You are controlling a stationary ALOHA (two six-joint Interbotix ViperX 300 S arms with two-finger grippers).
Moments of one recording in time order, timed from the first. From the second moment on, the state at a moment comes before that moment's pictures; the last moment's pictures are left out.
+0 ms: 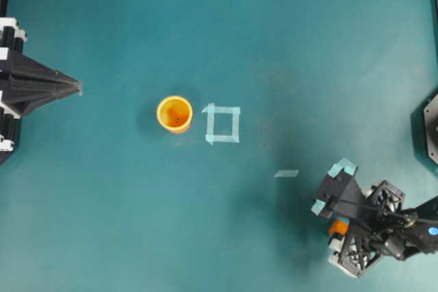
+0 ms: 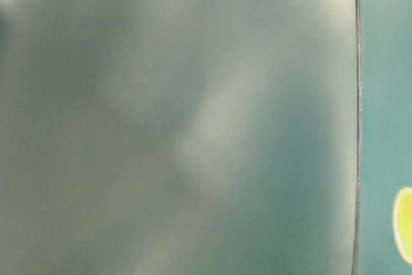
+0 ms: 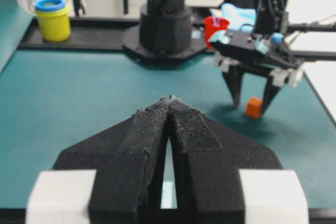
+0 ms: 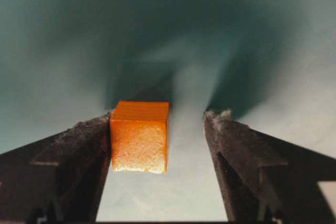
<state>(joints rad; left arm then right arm) 0.00 -0.99 1.16 0.00 -0.21 -0.02 0.65 0.02 0.77 -0.26 0.57 1.49</state>
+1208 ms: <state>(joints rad) 0.00 -1.00 1.16 0.00 -0.19 -0.02 0.29 -0.19 0.65 -0.61 0.66 1.45</state>
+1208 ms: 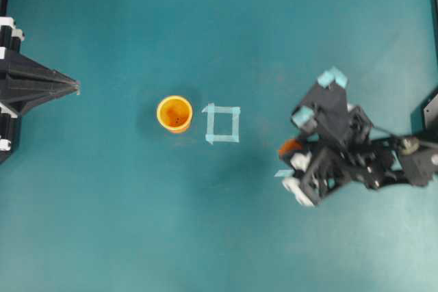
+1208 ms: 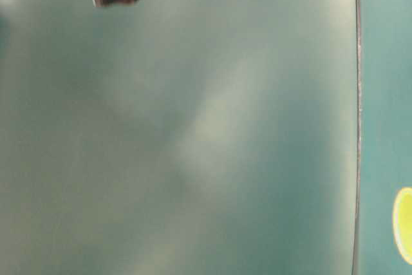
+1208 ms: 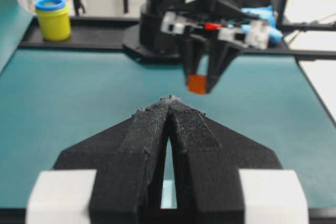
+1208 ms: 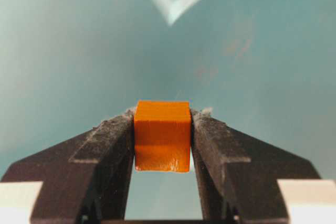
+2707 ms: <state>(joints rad) 0.00 -1.00 1.15 0.01 -0.19 0.00 0.00 0.20 0.24 -0.62 0.36 1.00</state>
